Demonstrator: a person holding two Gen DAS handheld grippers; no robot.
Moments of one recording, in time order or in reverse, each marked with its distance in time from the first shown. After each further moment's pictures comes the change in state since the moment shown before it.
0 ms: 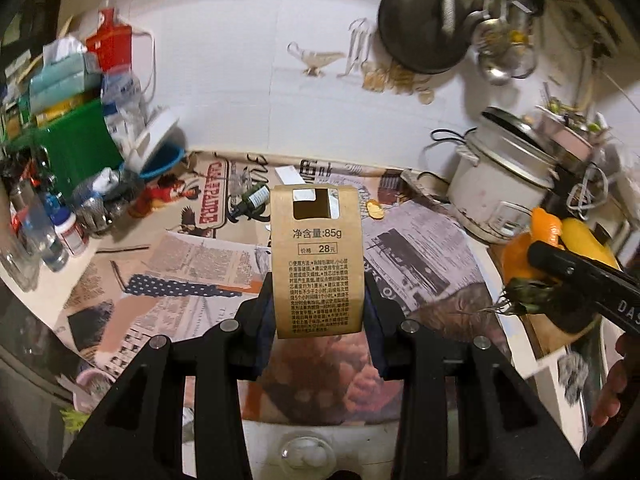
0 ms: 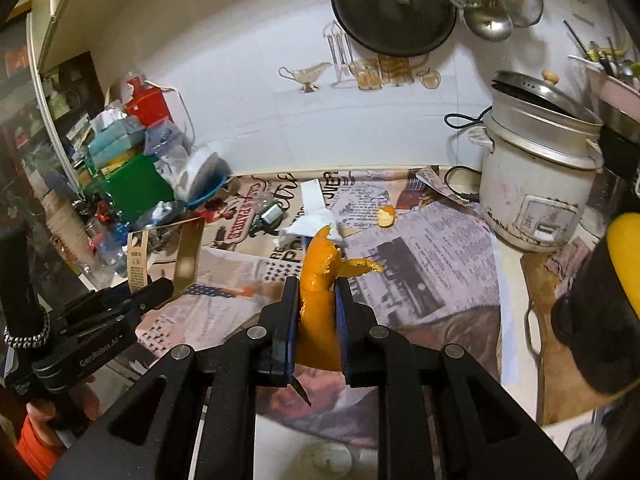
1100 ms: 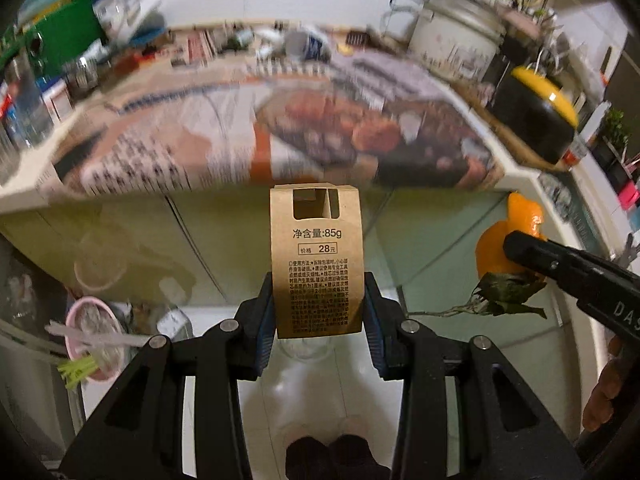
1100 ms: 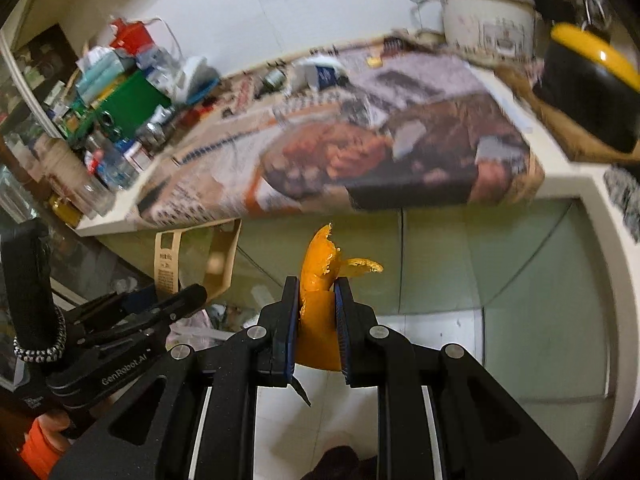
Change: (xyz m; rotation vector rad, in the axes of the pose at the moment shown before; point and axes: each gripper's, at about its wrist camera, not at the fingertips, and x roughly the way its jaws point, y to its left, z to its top) left arm -0.043 0.044 -0.228 0.081 0.349 -0.142; right arm -0.025 0.082 -0.211 0.199 0.236 -0.088
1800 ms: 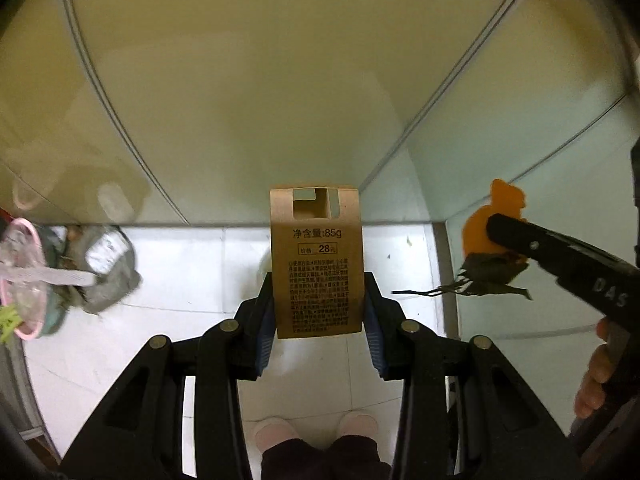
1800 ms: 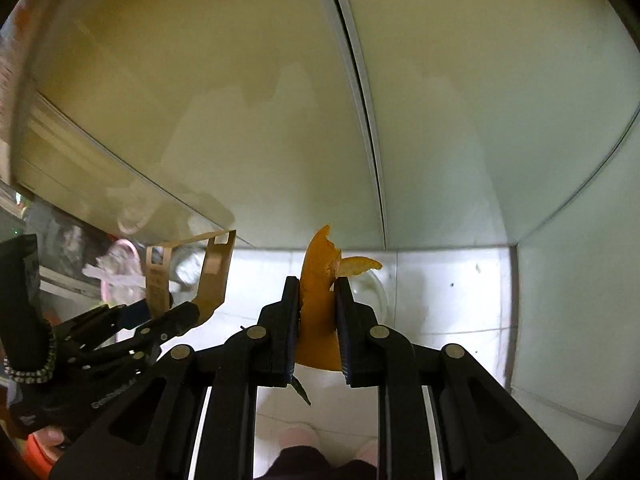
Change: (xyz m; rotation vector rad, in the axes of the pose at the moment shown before) left arm 0.335 0.043 -0.161 -0.086 0.221 -0.019; right arm 0.294 -0.130 -0.143 0.022 0.222 -0.007
